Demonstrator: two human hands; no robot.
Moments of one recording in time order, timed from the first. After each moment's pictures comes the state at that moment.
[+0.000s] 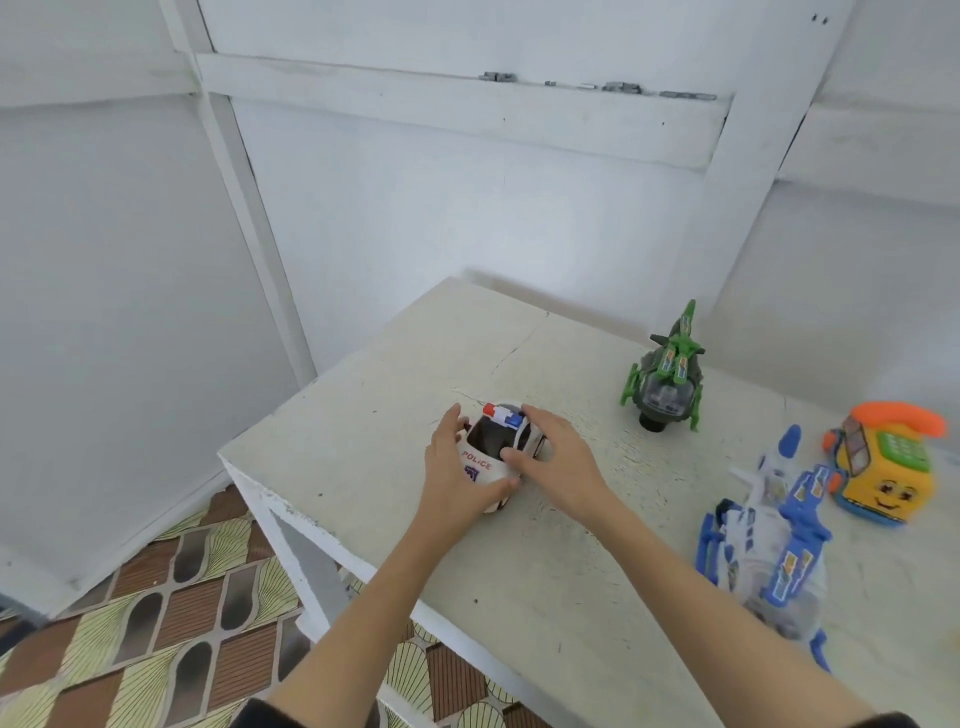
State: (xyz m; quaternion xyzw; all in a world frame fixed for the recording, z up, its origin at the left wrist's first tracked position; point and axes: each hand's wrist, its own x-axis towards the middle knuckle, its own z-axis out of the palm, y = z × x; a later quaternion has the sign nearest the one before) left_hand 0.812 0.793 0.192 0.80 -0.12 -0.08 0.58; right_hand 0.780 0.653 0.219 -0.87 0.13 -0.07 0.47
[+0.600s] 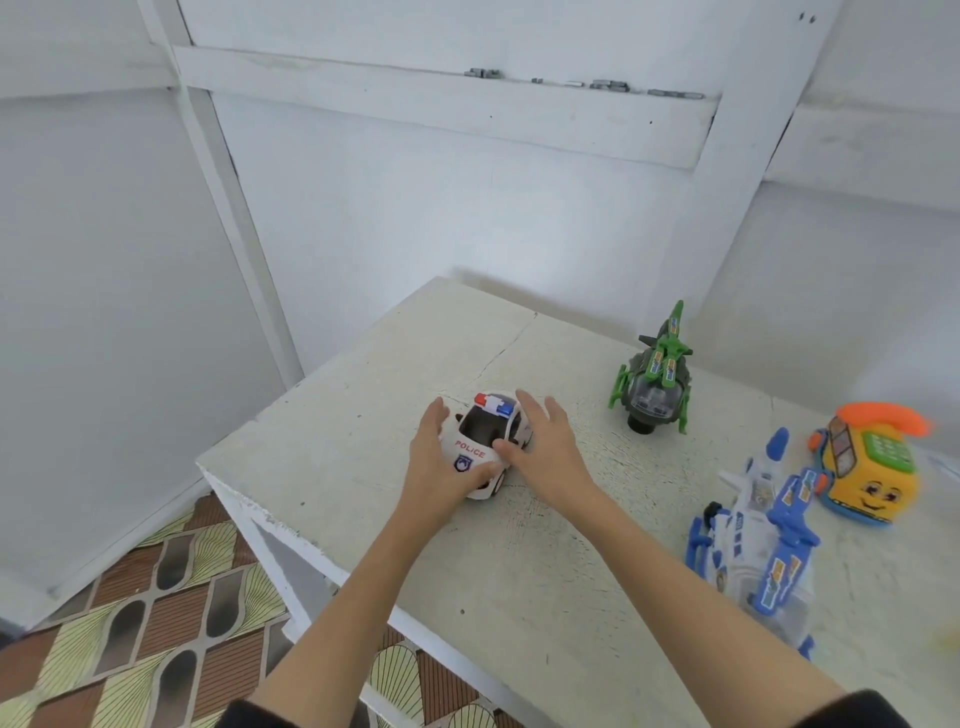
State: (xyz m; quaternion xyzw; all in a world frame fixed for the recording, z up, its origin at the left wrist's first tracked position) left_hand 0.825 0.794 0.203 0.78 -0.12 -0.09 0.61; right_hand 0.792 0.654 0.229 -0.90 0.15 -0.05 0.40
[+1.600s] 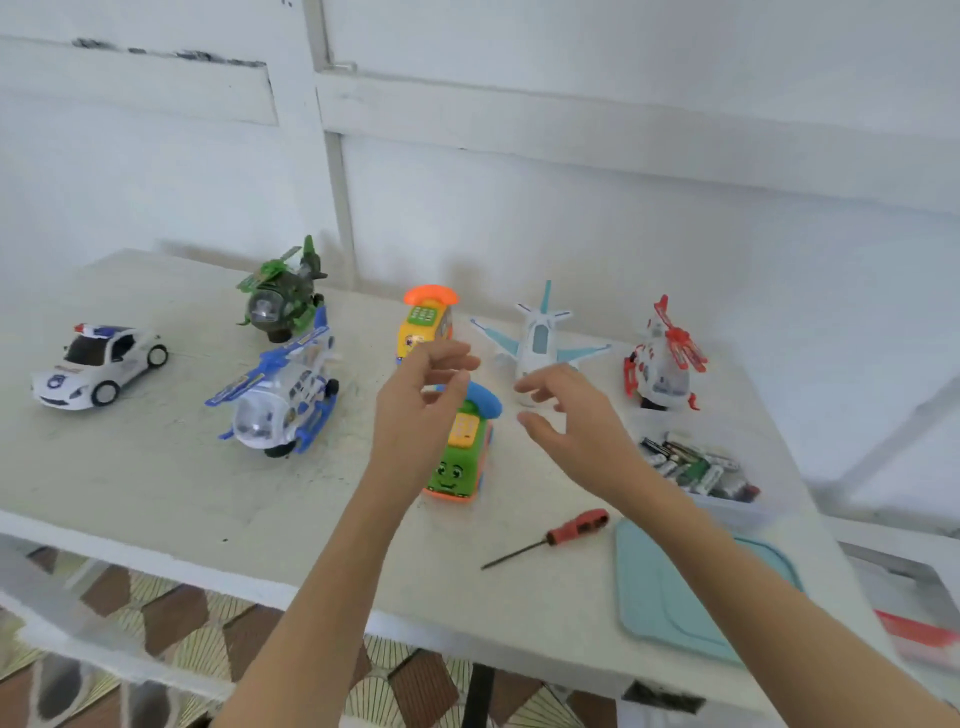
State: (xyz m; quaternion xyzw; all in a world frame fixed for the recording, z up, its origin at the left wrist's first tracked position) left_hand 0.456 0.505 0.298 0.66 -0.31 -0.04 0.68; right_hand 0.360 0.362 0.294 -0.92 0.10 -0.24 0.30
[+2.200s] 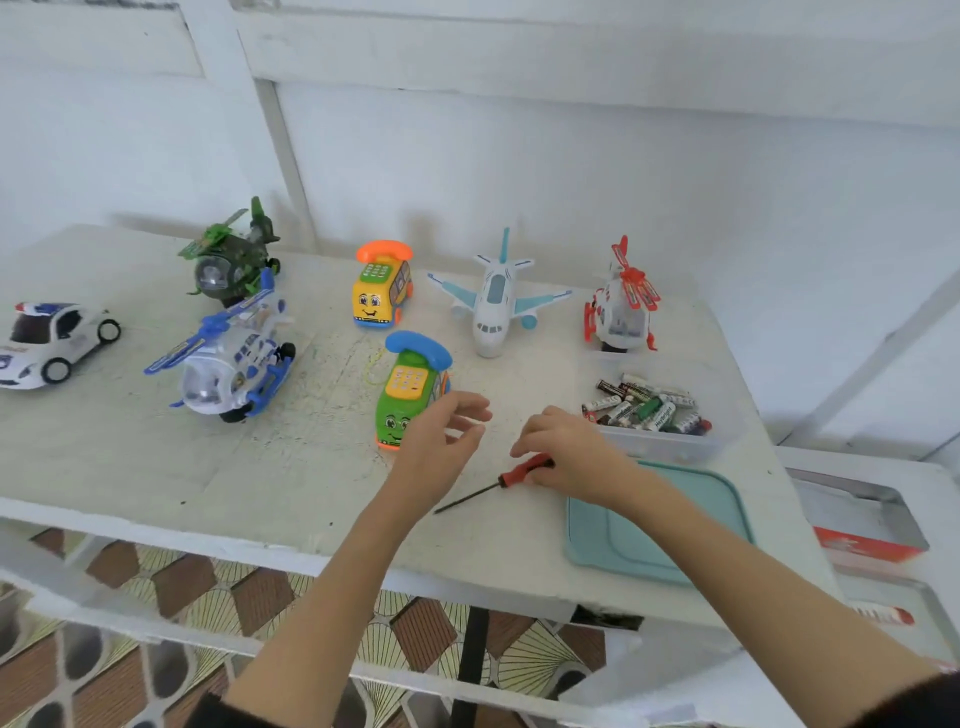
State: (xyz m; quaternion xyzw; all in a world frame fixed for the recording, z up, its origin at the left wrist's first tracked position) left_hand 0.407 0.475 0.229 0.75 -0.35 -0.16 0.54; right_hand 0.305 0.319 0.228 -0.99 0.05 -0.01 0.15
